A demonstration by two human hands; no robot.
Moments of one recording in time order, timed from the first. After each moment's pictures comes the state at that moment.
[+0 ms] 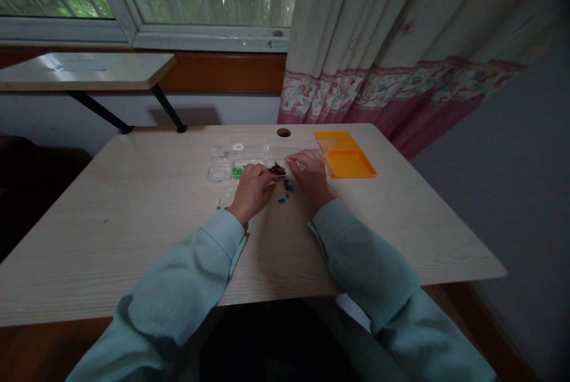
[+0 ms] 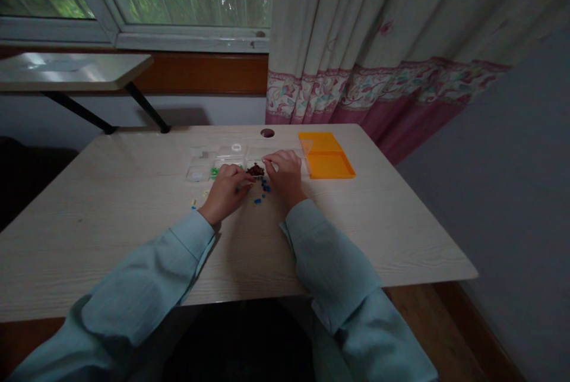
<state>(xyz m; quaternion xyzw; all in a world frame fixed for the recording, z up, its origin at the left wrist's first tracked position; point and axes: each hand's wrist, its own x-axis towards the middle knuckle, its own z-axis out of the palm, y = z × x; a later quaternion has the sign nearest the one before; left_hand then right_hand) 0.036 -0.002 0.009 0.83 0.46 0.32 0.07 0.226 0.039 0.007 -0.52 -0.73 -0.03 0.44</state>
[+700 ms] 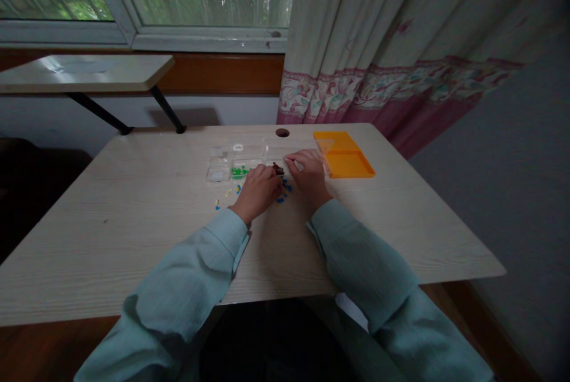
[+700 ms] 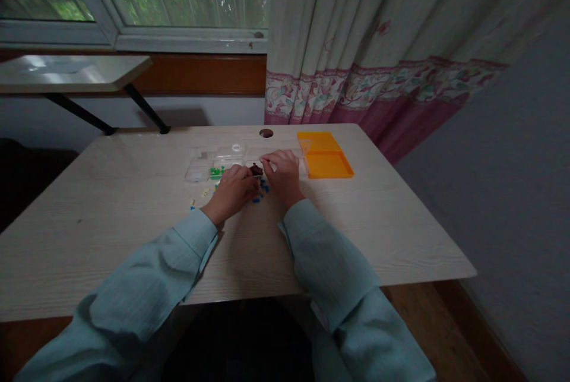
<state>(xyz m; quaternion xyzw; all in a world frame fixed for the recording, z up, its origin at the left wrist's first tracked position) 0.050 -0.004 0.020 0.88 0.44 0.20 -0.01 0.226 0.038 0.011 -0.52 -0.74 -0.02 0.44</state>
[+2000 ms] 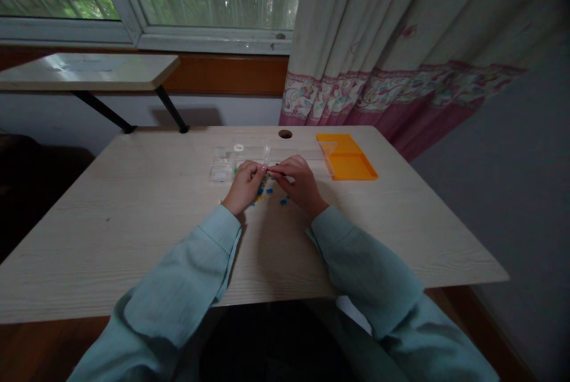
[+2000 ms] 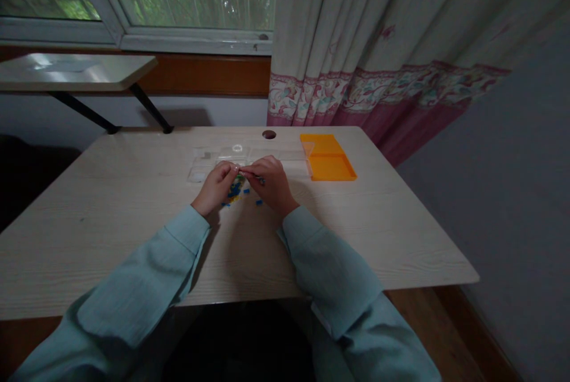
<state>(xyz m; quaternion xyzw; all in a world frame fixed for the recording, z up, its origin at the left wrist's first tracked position) 0.024 0.011 0.019 0.72 0.48 0.45 0.22 0.202 0.014 0.029 -0.38 -0.82 0.07 0.42</state>
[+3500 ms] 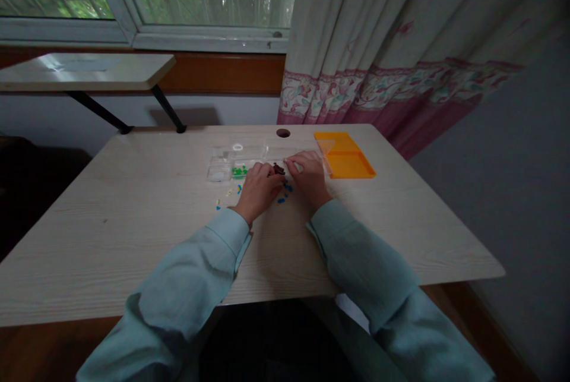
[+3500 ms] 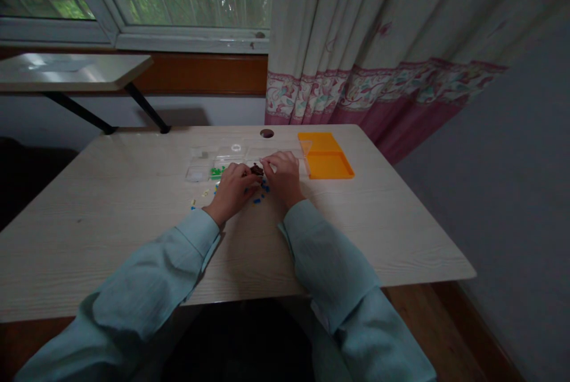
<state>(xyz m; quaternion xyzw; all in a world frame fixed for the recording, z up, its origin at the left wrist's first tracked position) 0.049 -0.001 0.016 0.85 0.45 0.26 0.01 0.221 0.037 0.008 -0.52 -0.74 -0.03 0.43</state>
